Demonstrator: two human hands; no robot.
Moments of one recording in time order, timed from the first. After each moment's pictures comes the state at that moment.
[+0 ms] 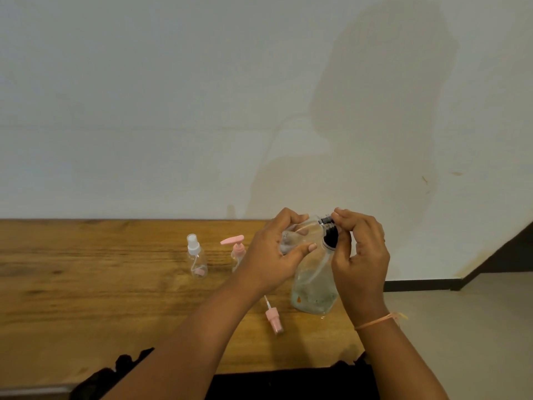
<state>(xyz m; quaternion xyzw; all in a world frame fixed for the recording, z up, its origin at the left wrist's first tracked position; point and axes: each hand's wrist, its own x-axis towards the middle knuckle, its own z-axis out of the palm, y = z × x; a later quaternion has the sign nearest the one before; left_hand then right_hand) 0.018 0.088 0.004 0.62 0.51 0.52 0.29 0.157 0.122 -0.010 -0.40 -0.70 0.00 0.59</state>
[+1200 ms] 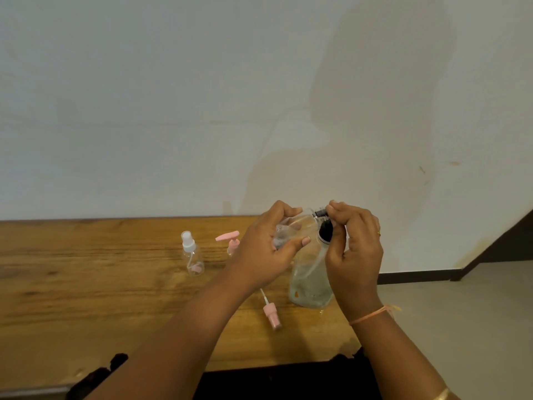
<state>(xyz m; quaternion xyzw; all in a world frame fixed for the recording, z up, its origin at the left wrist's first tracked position) 0.016 0.089 0.003 0.65 0.50 0.50 0.27 0.156 0.122 -0.016 -0.41 -0.69 -0.01 0.59</state>
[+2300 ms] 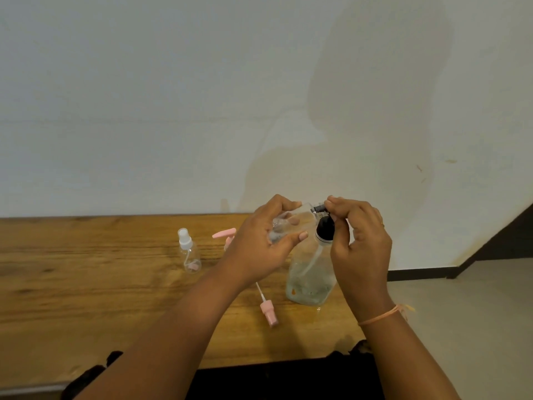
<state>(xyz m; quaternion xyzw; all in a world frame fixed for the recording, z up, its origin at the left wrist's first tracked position) 0.013 0.087 0.010 0.65 0.50 0.50 0.29 0.163 0.115 0.001 -0.40 -0.71 0.01 0.57</state>
